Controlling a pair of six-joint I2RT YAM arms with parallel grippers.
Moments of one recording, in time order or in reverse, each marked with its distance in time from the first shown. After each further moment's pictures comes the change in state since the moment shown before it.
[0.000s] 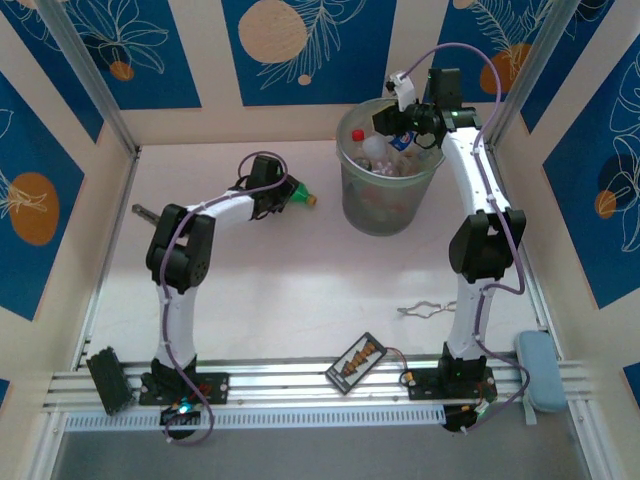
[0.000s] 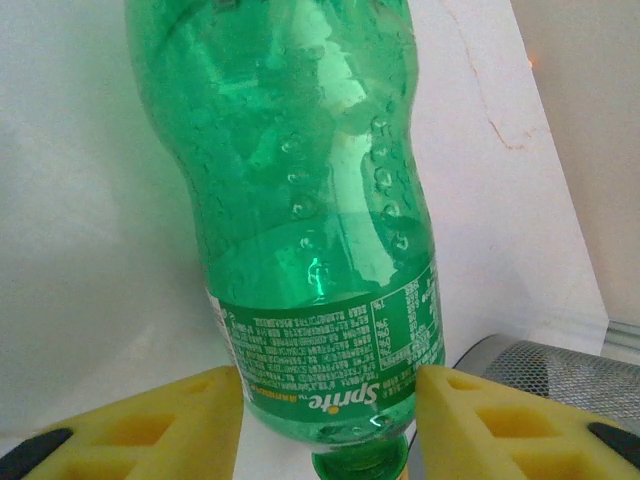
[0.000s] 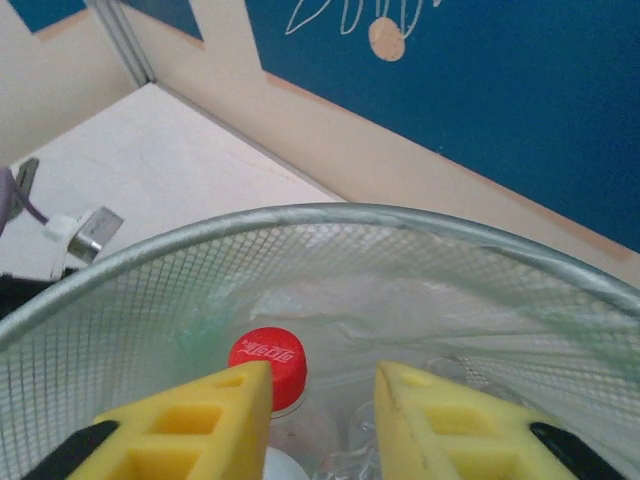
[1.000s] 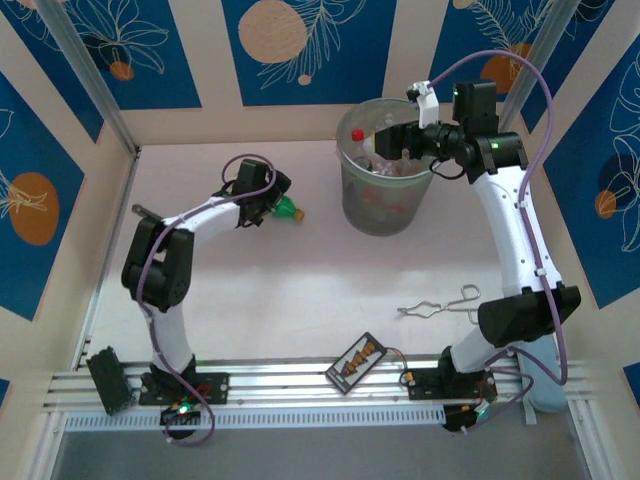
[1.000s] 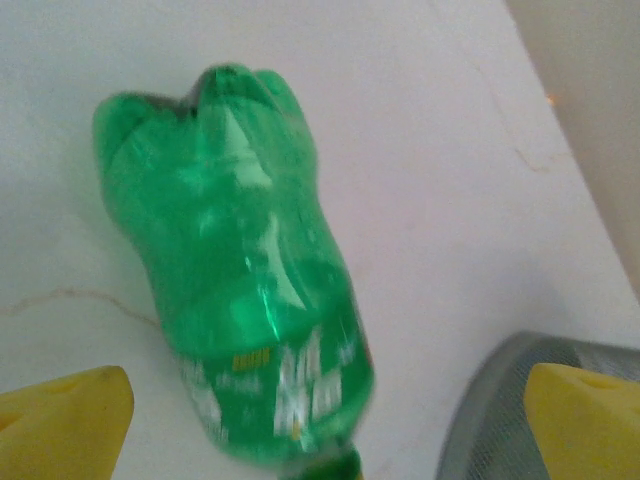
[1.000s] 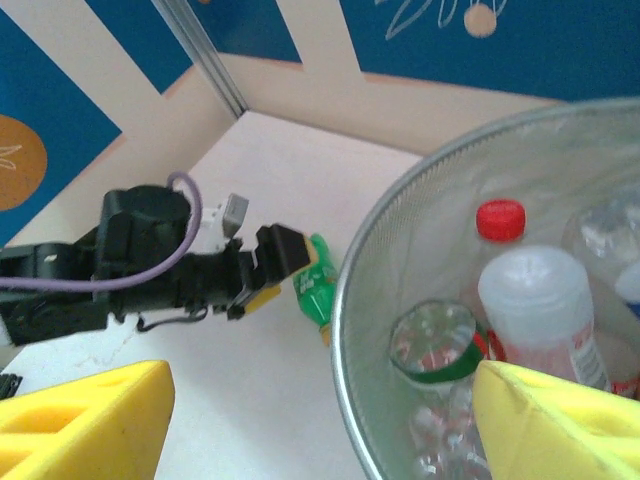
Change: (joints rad) left arm 0.017 -0.179 -0.148 -0.082 -0.115 0.057; right arm 0.063 -0.543 -0.342 -0.188 0.030 0.283
